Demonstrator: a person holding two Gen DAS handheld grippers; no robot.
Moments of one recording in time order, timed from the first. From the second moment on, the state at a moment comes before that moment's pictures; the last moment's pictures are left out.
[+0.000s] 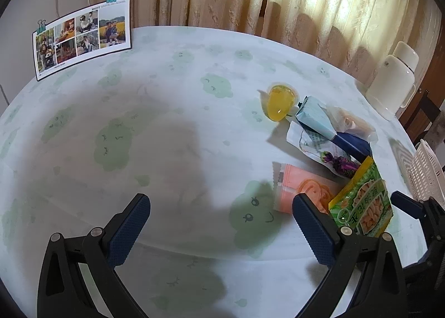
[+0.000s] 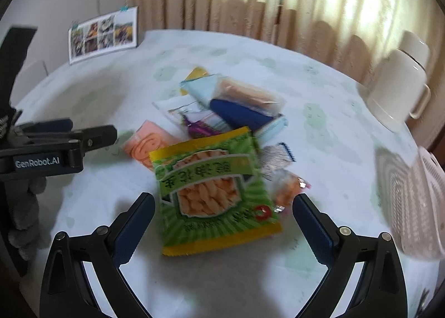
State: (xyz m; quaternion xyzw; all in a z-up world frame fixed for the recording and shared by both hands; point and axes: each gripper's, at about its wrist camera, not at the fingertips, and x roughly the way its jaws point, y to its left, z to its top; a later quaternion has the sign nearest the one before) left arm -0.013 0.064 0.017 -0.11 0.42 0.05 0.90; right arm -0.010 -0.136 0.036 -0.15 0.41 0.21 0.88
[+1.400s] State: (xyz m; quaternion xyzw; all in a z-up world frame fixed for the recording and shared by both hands) left arm 0.038 0.019 0.027 0.00 0.46 -0.06 0.89; right arm -0.052 -0.267 0.045 0.04 0.37 0.11 0.92
